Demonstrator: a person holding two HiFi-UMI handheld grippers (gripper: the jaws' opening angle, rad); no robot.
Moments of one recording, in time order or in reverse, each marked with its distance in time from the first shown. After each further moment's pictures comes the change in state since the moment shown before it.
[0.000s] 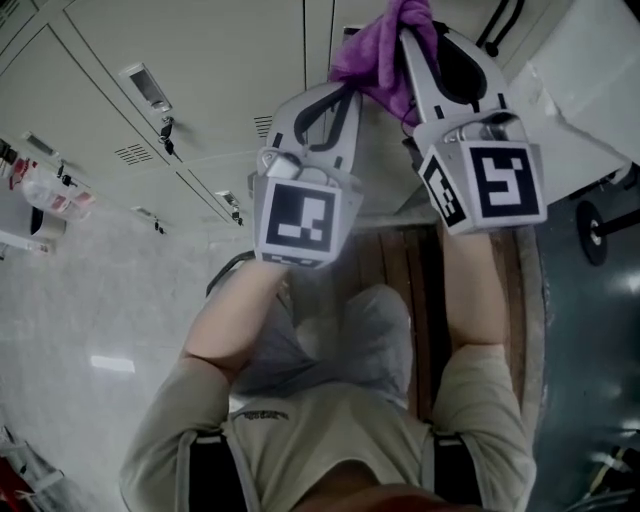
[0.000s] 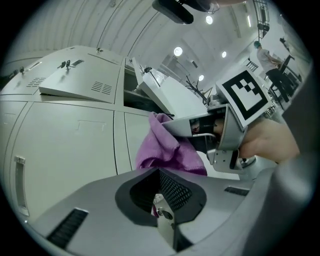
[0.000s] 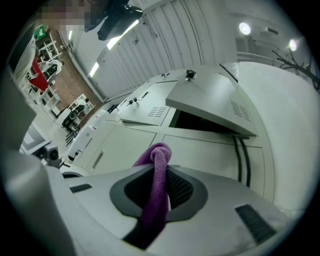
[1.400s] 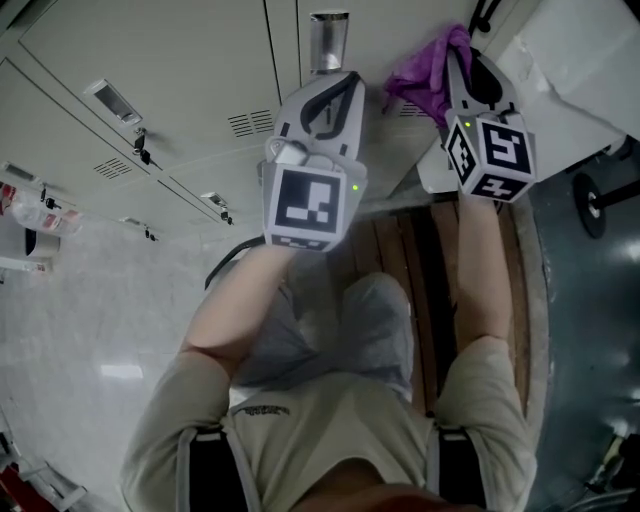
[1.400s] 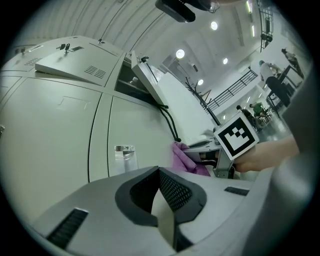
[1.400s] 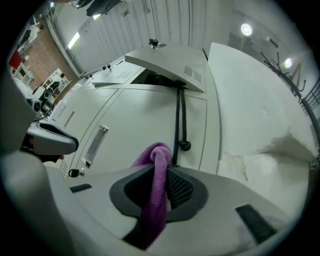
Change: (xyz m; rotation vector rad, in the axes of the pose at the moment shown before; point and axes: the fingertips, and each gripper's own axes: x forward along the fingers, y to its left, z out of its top) left arm 0.033 -0.029 -0.027 -0.058 -0.017 -0.069; right arm -0.043 -0.103 -0.127 -0.004 0.246 -0.271
